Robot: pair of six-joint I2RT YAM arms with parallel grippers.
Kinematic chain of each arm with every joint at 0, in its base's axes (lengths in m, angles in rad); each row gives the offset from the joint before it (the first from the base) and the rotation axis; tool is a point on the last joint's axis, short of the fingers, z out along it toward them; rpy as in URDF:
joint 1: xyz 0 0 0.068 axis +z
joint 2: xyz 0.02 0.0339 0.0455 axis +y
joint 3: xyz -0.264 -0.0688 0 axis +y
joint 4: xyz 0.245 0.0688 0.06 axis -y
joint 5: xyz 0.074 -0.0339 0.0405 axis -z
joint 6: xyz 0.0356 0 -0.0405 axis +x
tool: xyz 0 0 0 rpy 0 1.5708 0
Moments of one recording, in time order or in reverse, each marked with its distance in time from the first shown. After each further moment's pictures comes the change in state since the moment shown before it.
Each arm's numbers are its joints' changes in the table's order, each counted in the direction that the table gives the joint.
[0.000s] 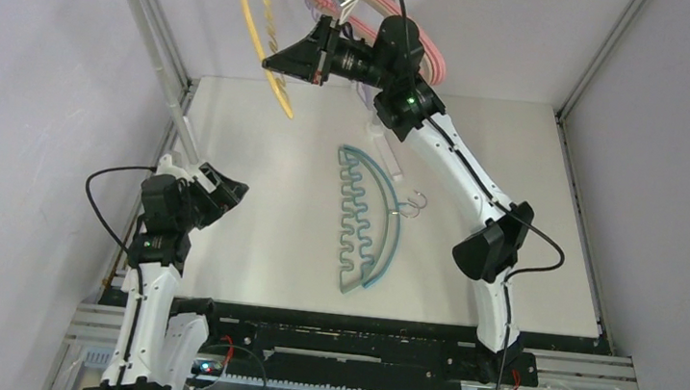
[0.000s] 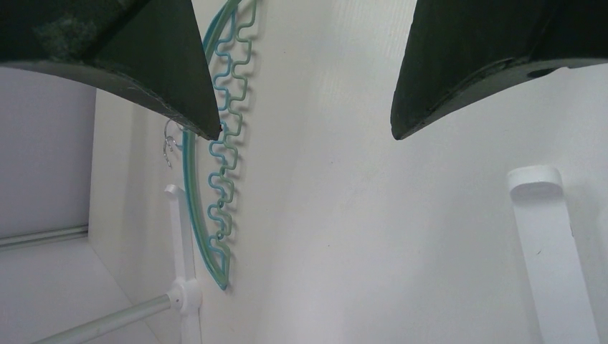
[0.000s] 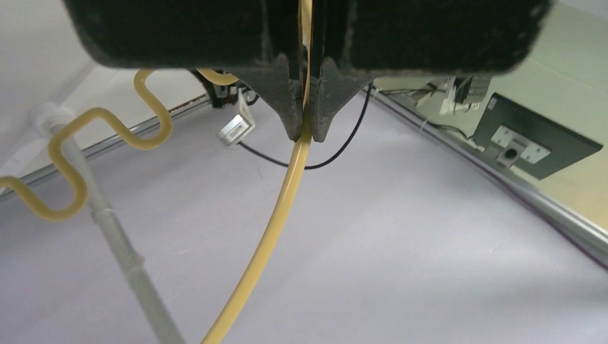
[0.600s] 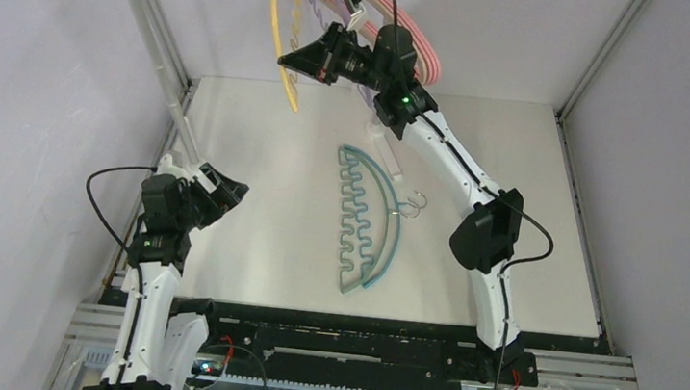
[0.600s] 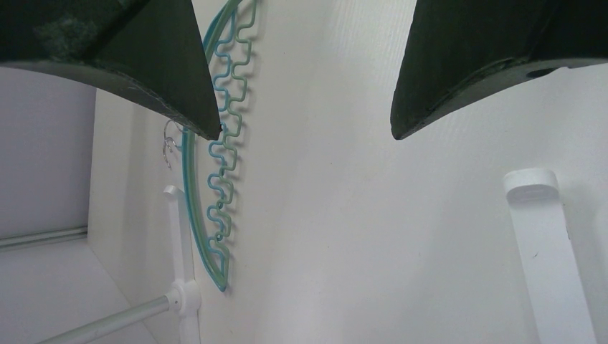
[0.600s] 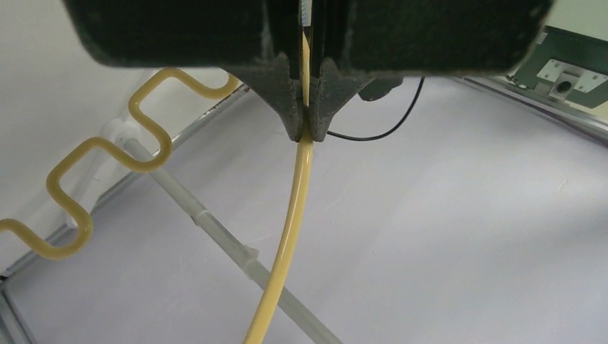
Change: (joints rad) left arm 0.000 0.010 0.000 0.000 0.002 0.000; right arm -0.077 0.105 0.036 0.063 0.106 0.039
